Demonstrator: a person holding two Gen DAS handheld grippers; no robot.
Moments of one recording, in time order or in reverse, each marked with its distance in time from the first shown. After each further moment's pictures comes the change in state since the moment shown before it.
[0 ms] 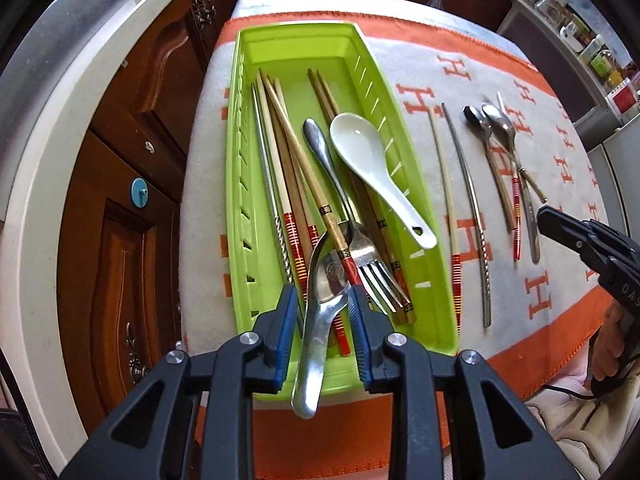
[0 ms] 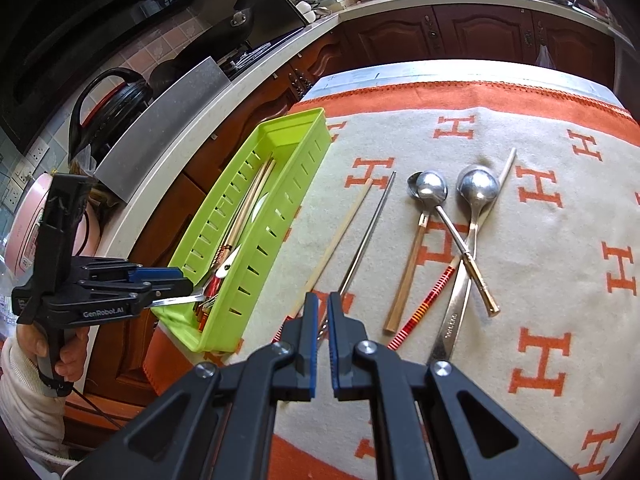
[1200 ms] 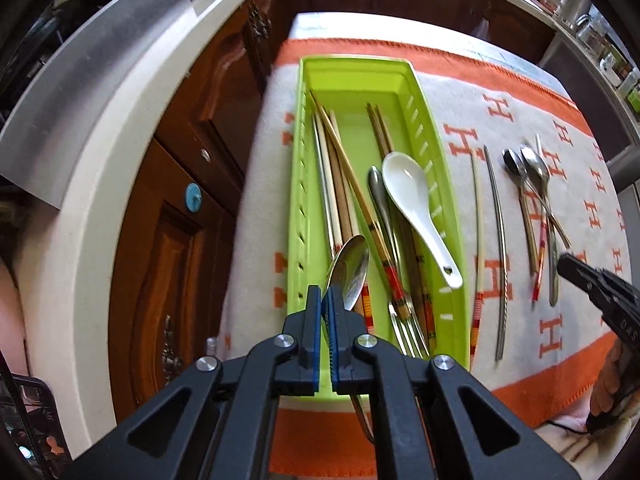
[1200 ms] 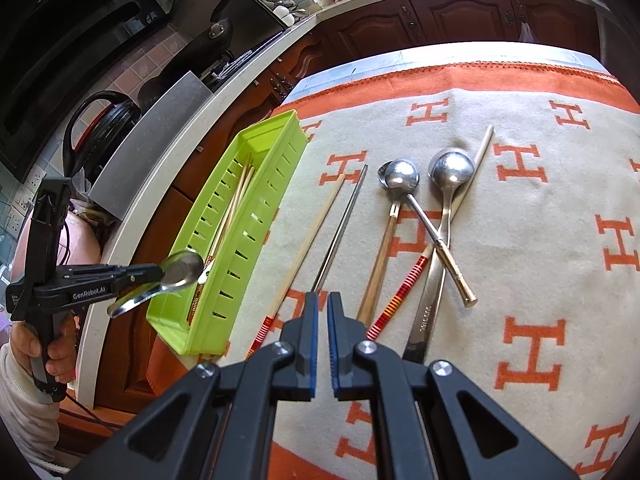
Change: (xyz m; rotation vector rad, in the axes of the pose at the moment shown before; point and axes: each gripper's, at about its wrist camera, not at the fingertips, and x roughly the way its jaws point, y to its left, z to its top) left arm -0.035 0.012 0.008 -0.119 -0.091 0.155; right arm -0.001 -0.027 -0.004 0.077 -0.005 0.026
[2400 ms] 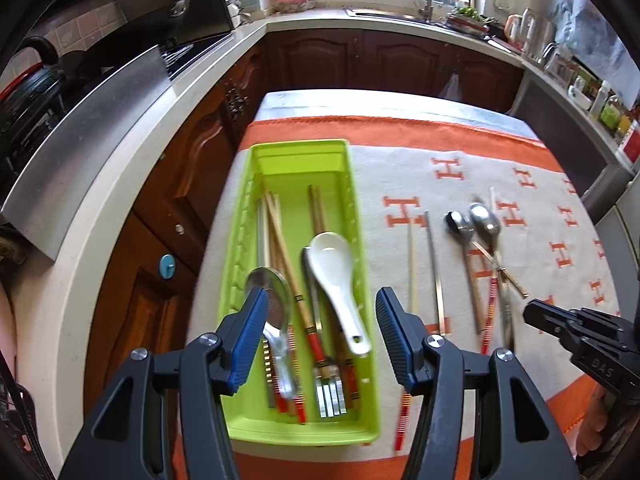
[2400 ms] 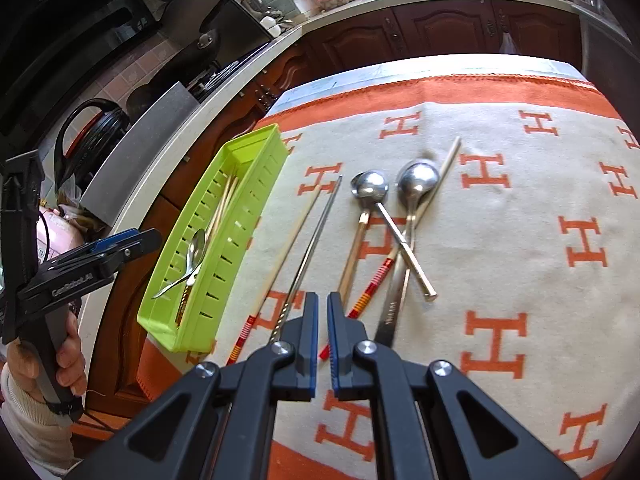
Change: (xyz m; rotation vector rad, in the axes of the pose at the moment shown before) left arm -0.032 -0.063 0.005 0.036 -0.257 -0.052; right arm -0.021 -0.011 -0.001 0.013 -0.036 -0.070
